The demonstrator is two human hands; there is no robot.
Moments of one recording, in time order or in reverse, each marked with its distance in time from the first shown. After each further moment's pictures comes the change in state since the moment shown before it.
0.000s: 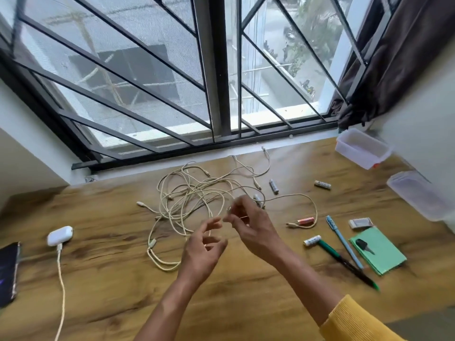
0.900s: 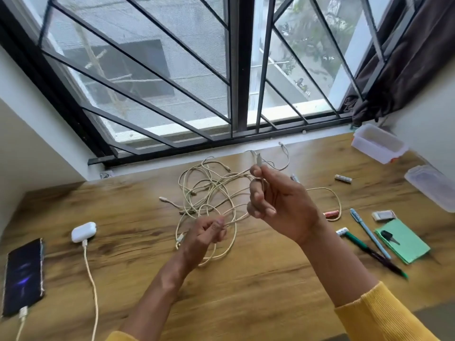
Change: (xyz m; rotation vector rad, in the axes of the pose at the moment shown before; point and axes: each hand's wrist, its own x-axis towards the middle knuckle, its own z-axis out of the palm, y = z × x) left_hand 0.018 0.010 -0.094 -0.106 -0.324 0.191; right_hand 0.027 -0.090 0.011 1.269 -0.417 0.139
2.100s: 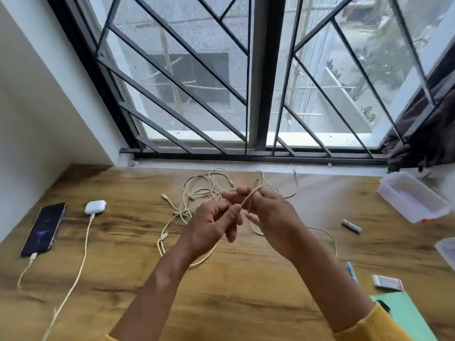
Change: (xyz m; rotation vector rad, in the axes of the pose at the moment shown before) left_hand 0.053 0.080 0.078 0.015 0.289 0.002; right_hand -0.005 -0.061 -0.047 -0.527 0.217 0.188
